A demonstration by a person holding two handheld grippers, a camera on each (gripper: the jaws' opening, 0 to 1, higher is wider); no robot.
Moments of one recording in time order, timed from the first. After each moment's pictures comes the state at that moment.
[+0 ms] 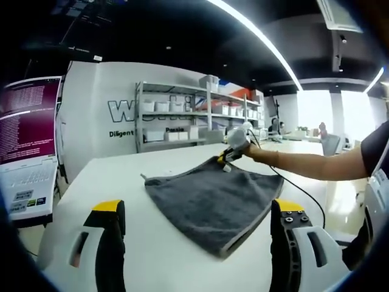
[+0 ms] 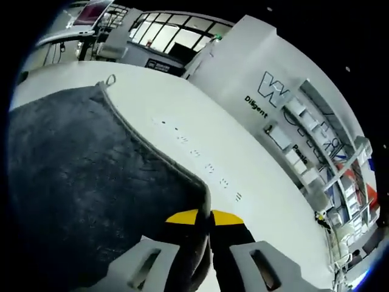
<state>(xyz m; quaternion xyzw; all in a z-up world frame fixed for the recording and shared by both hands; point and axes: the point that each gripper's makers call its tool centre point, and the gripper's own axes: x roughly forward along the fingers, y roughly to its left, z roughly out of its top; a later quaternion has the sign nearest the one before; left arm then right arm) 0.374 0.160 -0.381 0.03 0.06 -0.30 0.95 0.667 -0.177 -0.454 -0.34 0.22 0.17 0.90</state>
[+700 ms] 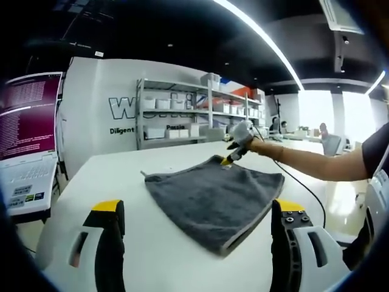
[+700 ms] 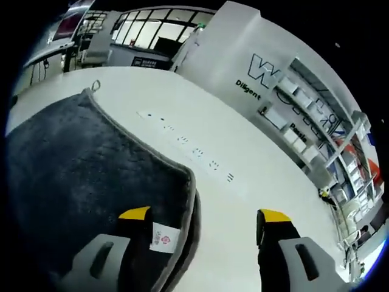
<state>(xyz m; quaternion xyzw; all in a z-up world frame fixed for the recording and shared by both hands) 0.375 0.161 -0.385 0.02 0.07 -0.30 0.95 0.655 -0.208 -0.445 -0.28 0.26 0.15 0.91</state>
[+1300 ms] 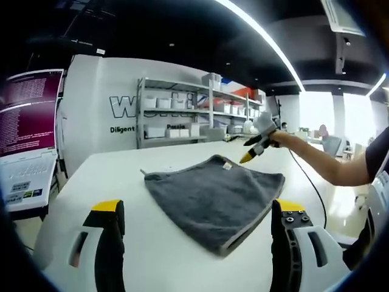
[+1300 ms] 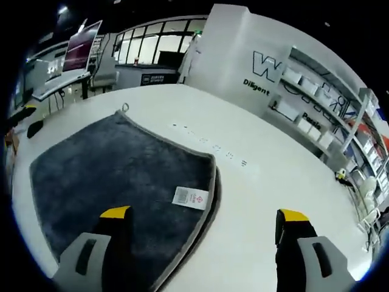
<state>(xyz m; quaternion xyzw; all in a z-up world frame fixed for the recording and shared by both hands) 0.376 0.160 -0.387 0.02 0.07 -0.30 0.95 0.568 -0.206 -0.427 -0.21 0.27 0.21 0.91</state>
